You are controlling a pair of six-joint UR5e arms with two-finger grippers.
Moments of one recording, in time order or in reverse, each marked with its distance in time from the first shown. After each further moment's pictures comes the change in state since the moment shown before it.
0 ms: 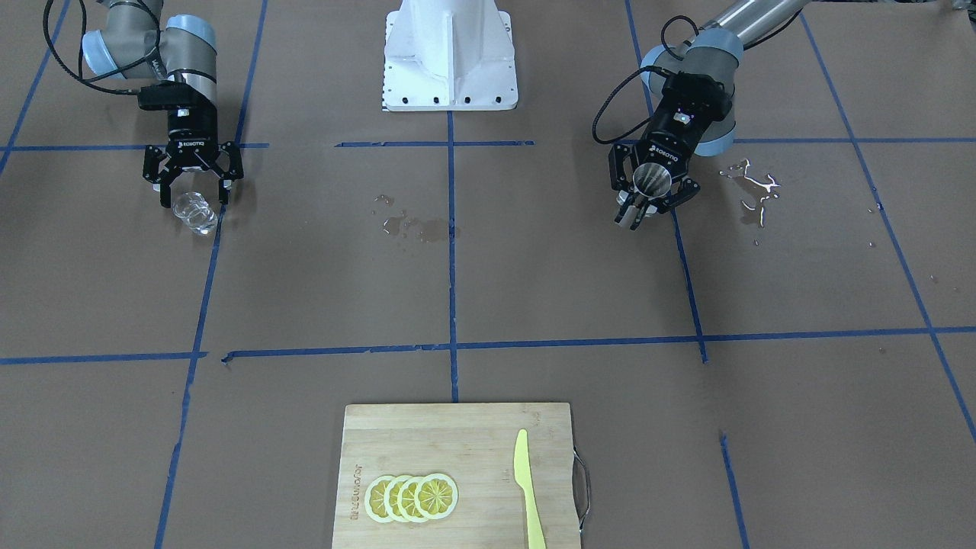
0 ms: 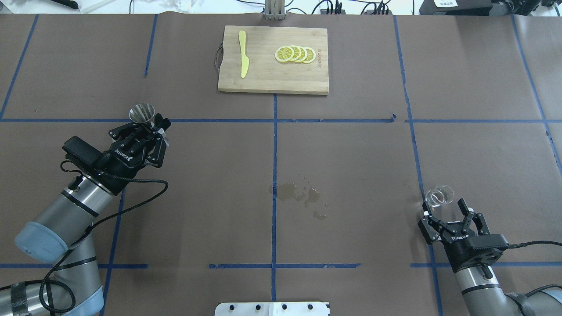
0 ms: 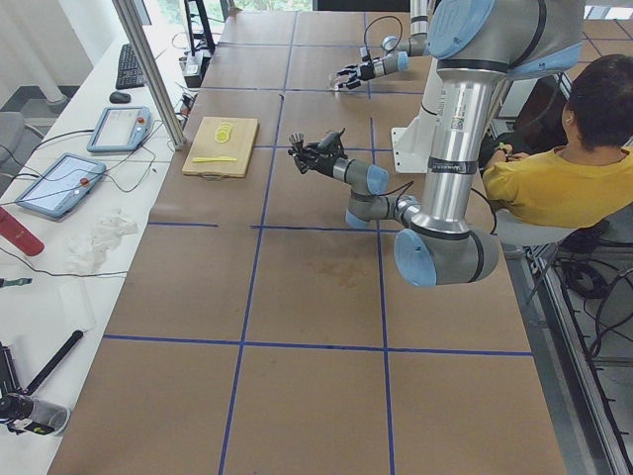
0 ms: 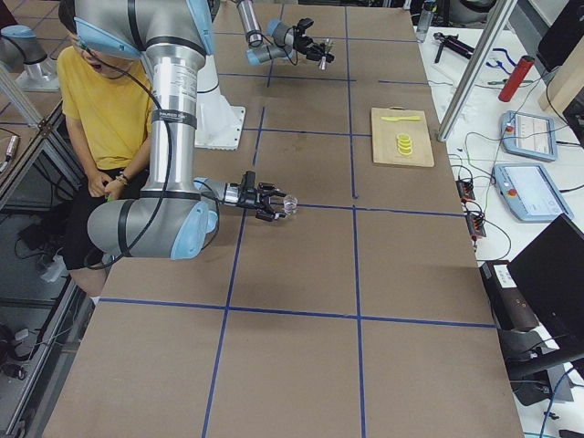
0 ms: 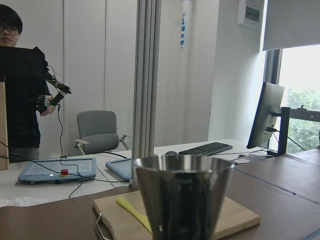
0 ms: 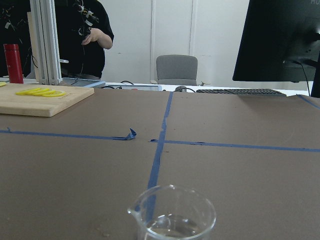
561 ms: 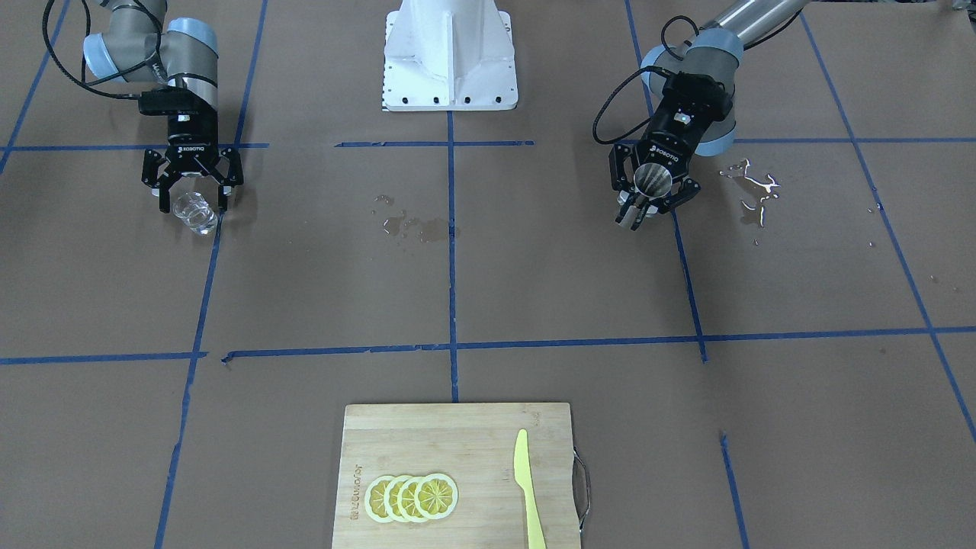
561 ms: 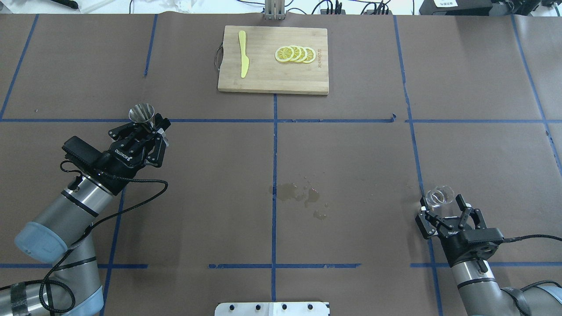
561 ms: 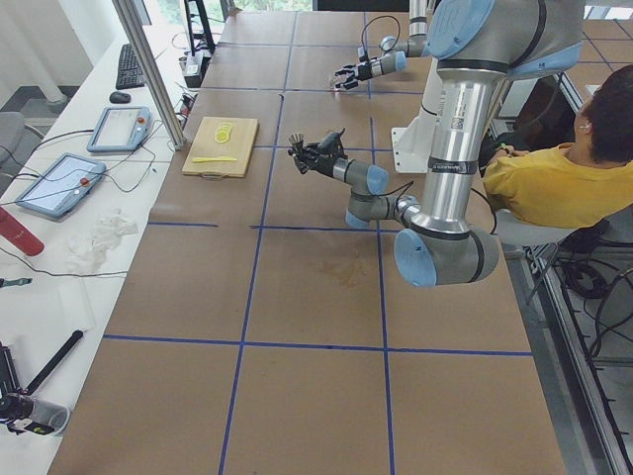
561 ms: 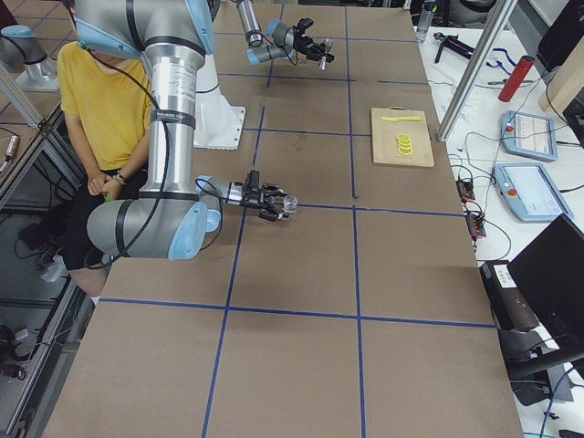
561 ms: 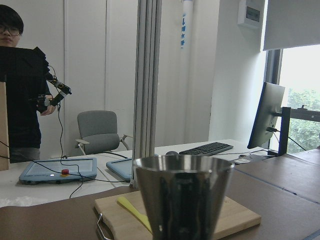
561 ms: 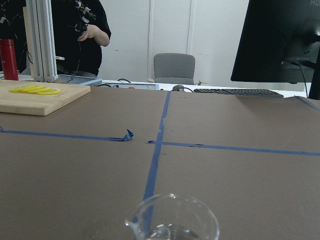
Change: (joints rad) left arm 0.000 0.000 0.001 0.000 0.002 0.000; right arm 0.028 0.025 0.001 0.001 0.027 -0.038
